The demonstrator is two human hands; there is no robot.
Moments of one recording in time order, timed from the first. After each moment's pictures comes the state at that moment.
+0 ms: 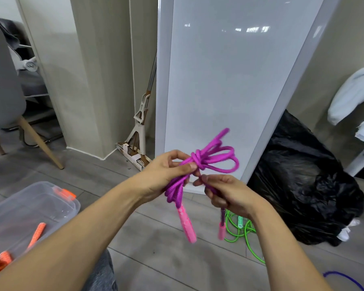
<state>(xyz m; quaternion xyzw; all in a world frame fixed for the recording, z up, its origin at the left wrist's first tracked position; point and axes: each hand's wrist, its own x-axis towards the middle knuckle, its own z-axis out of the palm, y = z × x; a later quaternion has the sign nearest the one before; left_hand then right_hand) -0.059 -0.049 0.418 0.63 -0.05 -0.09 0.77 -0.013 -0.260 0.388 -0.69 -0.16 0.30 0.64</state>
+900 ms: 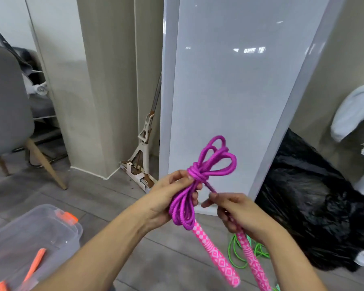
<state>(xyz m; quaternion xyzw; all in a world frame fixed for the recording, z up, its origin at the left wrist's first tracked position) -0.058 -0.046 0.409 0.45 -0.05 -0.12 0.89 -0.025 -0.257 0.404 -0.76 -0.12 0.24 0.59</state>
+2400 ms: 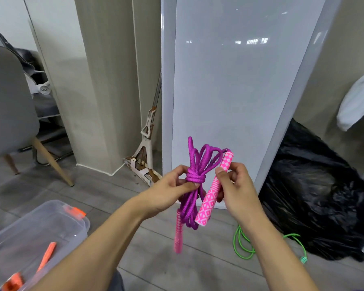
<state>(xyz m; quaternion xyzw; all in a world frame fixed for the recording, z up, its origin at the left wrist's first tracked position) -0.047 -0.033 0.408 0.73 -0.09 -0.09 0.67 -0.028 -0.219 0.415 -0.74 -0.08 -0.07 0.67</state>
